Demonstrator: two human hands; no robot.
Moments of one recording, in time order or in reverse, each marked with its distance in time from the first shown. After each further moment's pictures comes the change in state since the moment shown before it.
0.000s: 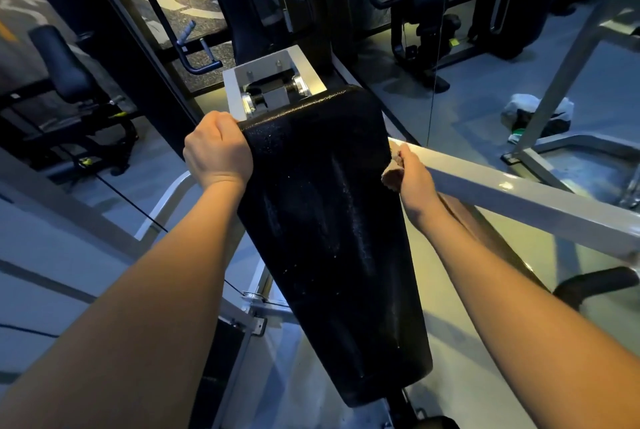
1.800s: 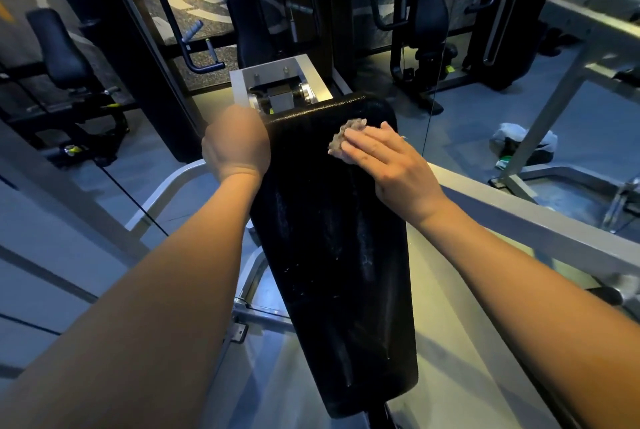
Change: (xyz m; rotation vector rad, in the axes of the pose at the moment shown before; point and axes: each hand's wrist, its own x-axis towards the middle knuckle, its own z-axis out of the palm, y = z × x) left_hand -0.005 0.005 -0.009 0.014 -0.039 -0.068; right_hand -0.001 -0.024 0.013 -1.146 -0.044 -1.519
